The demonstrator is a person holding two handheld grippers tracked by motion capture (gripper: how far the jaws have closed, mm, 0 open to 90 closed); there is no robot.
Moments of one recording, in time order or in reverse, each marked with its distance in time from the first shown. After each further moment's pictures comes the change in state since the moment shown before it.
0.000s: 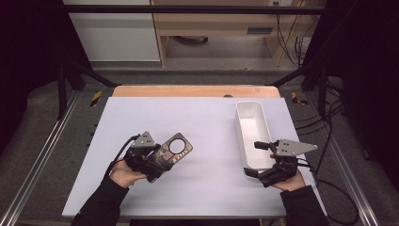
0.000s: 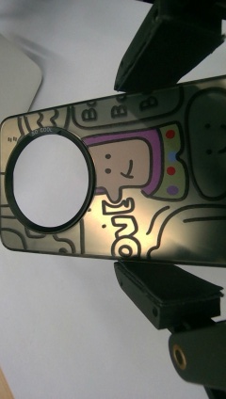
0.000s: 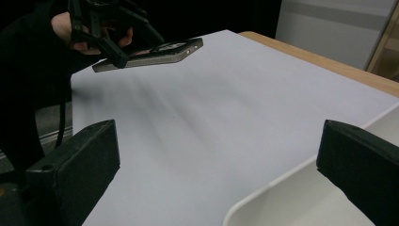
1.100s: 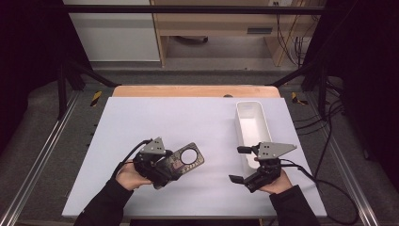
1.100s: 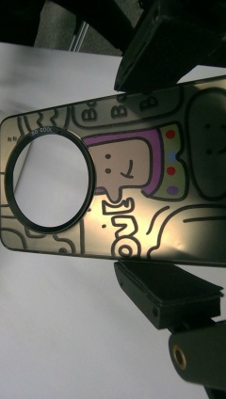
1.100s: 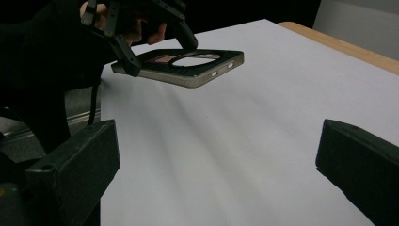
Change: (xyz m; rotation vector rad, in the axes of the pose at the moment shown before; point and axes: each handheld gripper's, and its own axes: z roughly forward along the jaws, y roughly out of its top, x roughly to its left) left arm -0.019 0.008 0.013 0.014 -0.172 0.115; right arm 0.020 0.008 0.036 0.055 0.115 -0.039
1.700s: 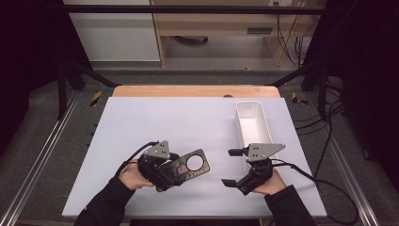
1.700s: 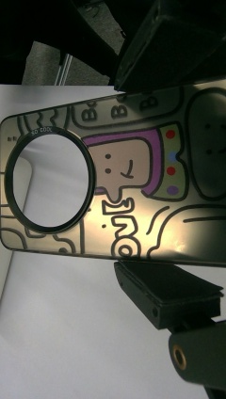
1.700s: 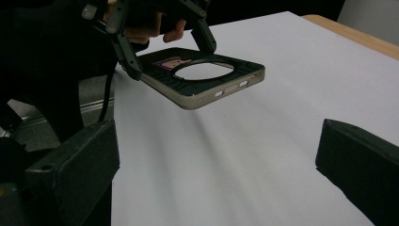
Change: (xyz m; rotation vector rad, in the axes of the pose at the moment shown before) left arm -0.007 0.006 0.008 0.010 -0.105 0.095; right arm 0.006 0.005 0.019 0.046 0.066 -0.029
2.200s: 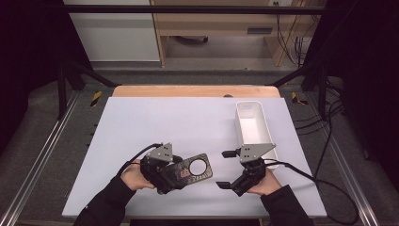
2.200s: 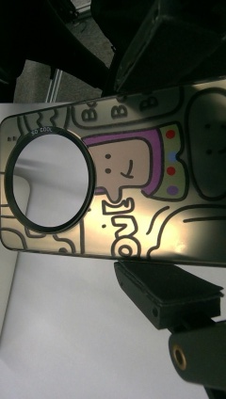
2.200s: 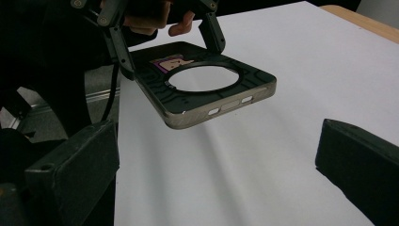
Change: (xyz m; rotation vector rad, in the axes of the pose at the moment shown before) left arm -0.005 0.004 0.004 0.019 -0.057 0.043; right arm 0.002 0.003 0.017 0.040 0.038 -0.017
